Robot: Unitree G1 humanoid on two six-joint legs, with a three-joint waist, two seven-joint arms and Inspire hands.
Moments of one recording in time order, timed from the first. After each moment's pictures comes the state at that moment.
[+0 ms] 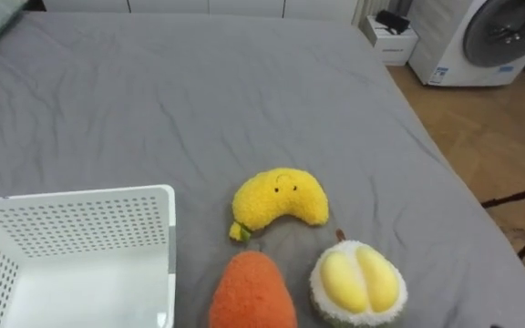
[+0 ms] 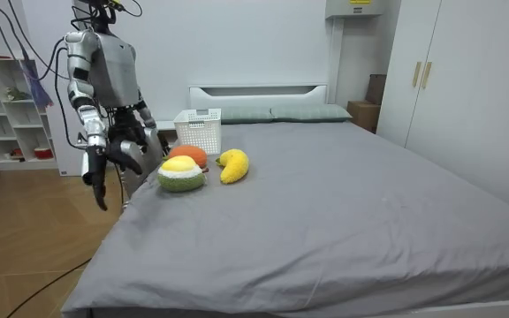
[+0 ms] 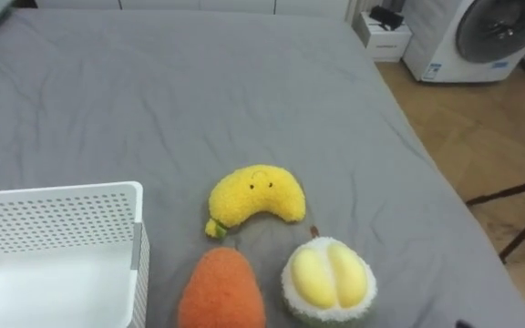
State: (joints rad) left arm 0.24 0.23 0.30 1.12 -0.12 0.08 0.05; right arm 0.05 -0.39 -0.45 0.80 0.58 0.07 -0.30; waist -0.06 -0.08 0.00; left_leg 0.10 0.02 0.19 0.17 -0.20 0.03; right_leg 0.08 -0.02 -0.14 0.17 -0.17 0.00
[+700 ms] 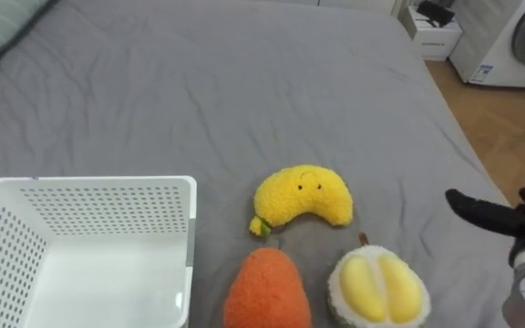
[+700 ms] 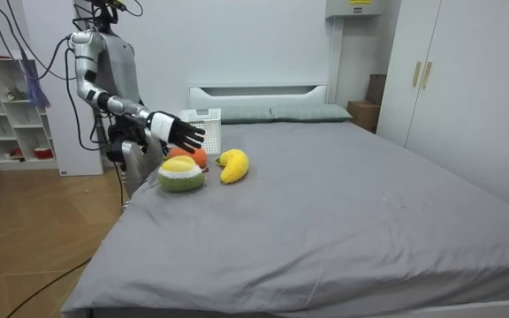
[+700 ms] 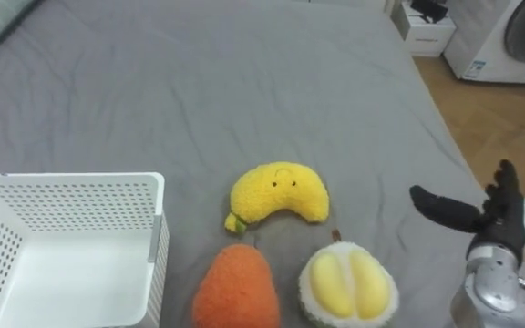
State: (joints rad) left arm 0.23 0.22 0.21 1.12 -0.13 0.06 0.03; right arm 0.04 -0.37 -0.14 0.34 0.22 0.03 -0.21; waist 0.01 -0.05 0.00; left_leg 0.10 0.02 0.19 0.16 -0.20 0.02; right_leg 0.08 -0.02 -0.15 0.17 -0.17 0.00
